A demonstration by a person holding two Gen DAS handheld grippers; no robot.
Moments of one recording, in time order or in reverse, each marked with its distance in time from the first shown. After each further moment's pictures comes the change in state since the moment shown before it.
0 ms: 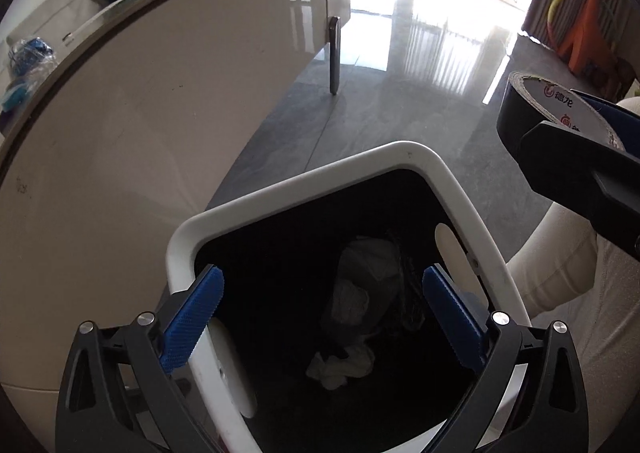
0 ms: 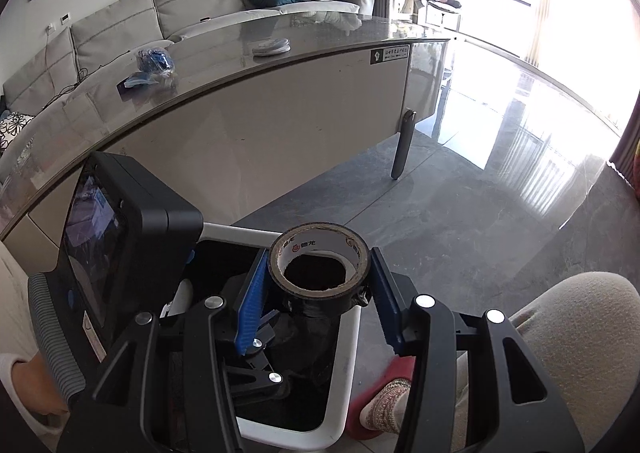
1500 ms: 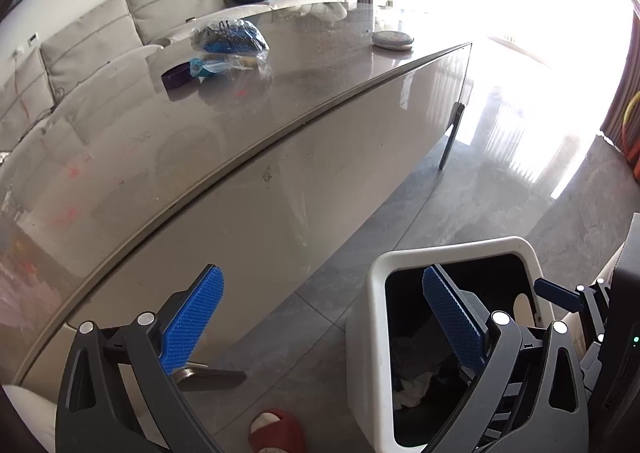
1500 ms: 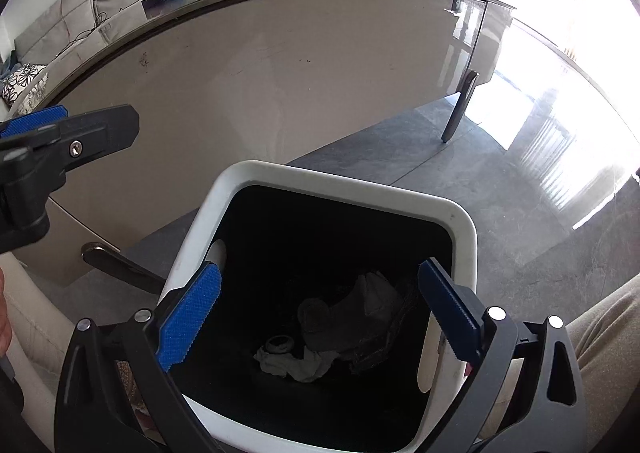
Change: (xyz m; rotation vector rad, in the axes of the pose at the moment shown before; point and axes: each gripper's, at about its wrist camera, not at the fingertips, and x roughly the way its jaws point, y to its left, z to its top) left arm -0.087 0.108 -0.015 -0.307 -0.191 0.228; right arm 0.070 0.067 -0.014 -0.138 0.195 0.046
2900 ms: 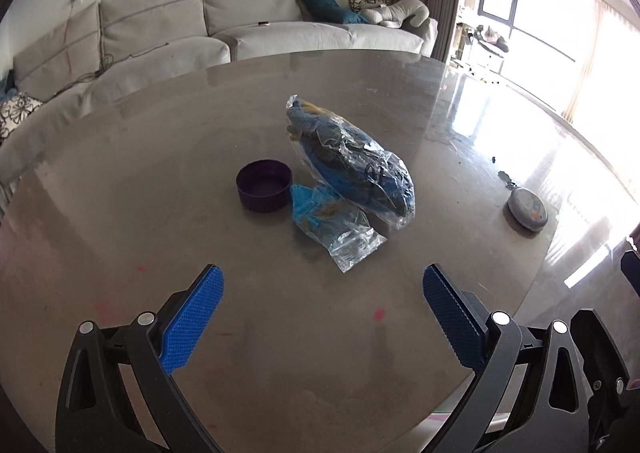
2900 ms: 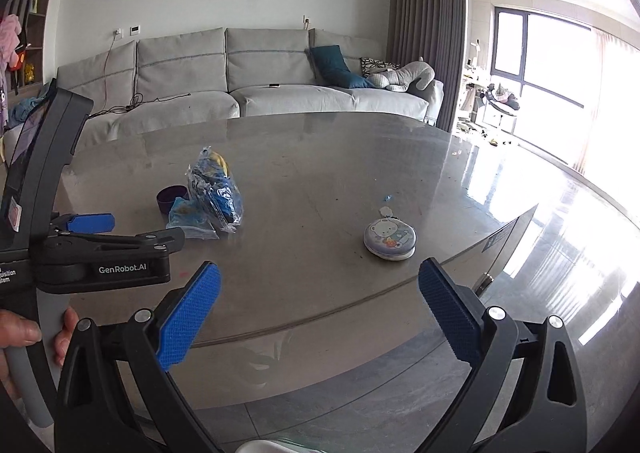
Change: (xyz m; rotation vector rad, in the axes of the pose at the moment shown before) left arm 0.053 0.109 0.146 -0.269 -0.064 0.091; right arm -0.051 0.013 0.182 -0.115 -0.492 0.033
